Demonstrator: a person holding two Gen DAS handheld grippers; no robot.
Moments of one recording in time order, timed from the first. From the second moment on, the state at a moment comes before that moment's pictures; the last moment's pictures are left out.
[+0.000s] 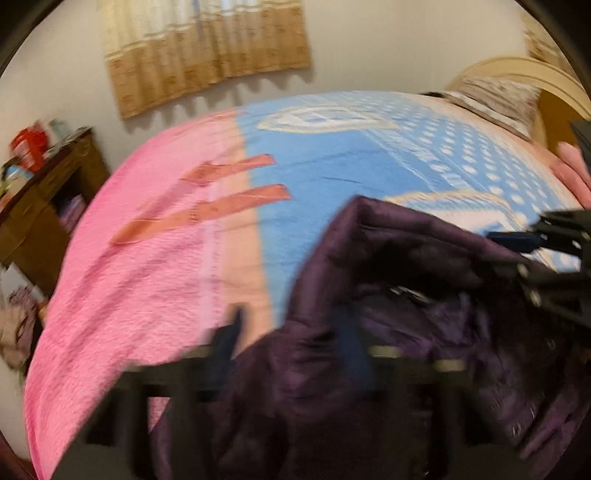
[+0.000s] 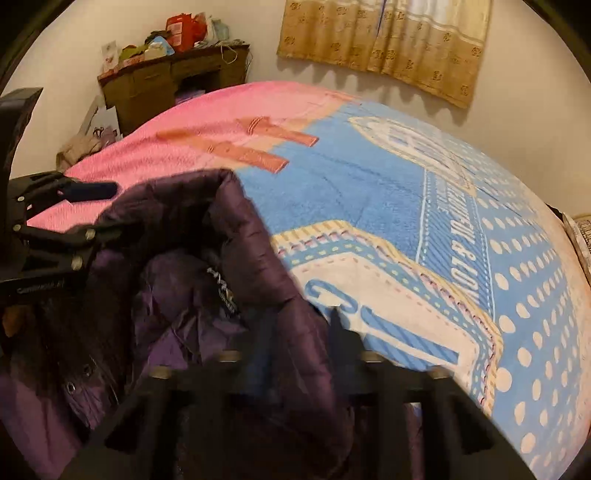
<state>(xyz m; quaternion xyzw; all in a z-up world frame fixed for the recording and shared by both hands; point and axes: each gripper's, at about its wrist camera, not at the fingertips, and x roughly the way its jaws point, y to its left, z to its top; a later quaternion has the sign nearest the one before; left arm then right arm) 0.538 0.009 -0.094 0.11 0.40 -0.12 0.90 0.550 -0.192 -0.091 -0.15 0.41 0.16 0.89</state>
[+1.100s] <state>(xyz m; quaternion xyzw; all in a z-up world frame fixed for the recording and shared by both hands) 0.403 0.009 -0.139 0.40 0.25 -0.19 0.86 0.505 -0.230 -0.039 -0.01 0.40 0.16 0.90</state>
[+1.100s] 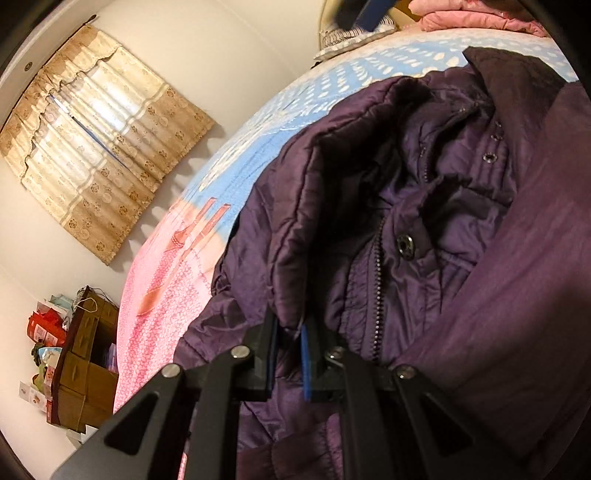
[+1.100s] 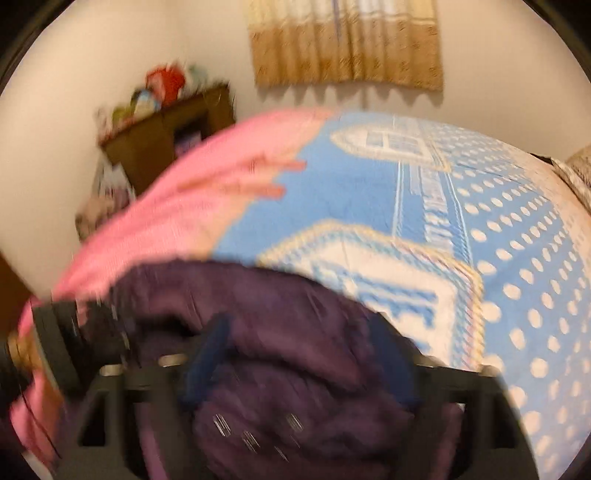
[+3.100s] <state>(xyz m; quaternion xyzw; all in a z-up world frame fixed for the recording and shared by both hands) 0.507 0.027 -0.149 0.07 0.43 -0.07 0.90 0.514 -0.193 -0.145 -0.08 0.42 0.12 0.90</state>
